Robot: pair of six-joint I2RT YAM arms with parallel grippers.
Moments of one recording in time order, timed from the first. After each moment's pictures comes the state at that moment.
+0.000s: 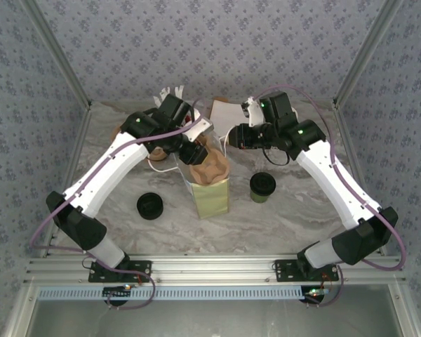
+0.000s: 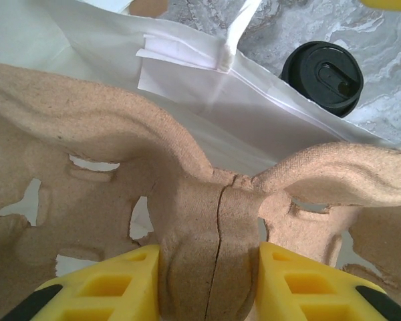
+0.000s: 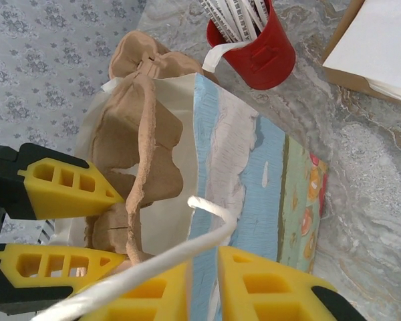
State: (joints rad) left arm -0.67 1.60 1.78 -1.17 0.24 0.09; right arm 0.49 1.44 1.56 -0.83 -0.42 0.41
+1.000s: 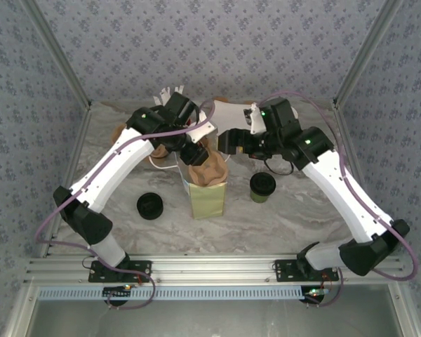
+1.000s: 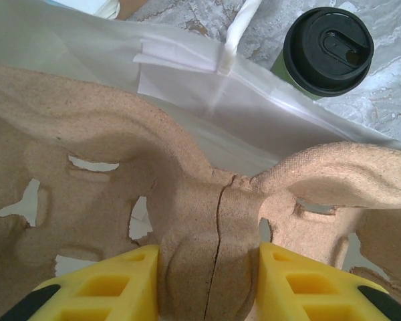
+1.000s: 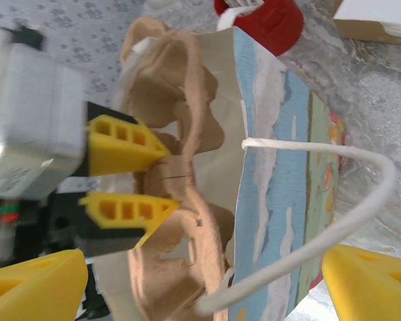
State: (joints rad) left arm -0.69 1.66 1.87 -1.26 0.21 0.19; right arm 0.59 1.37 1.57 -0.93 -0.33 0.59
